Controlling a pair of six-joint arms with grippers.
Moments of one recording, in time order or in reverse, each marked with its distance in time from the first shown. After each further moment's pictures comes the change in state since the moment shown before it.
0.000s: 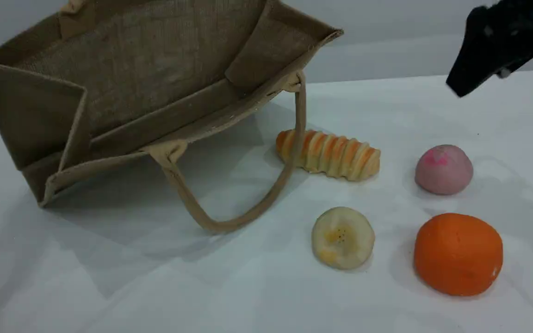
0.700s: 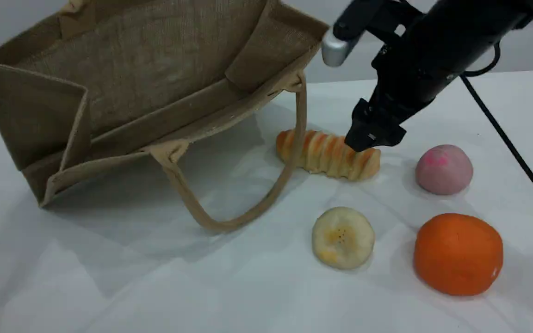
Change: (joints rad) left arm 0.000 0.000 0.000 -0.001 0.000 -0.001; right arm 0.251 0.250 -0.001 0.128 -0.488 -0.371
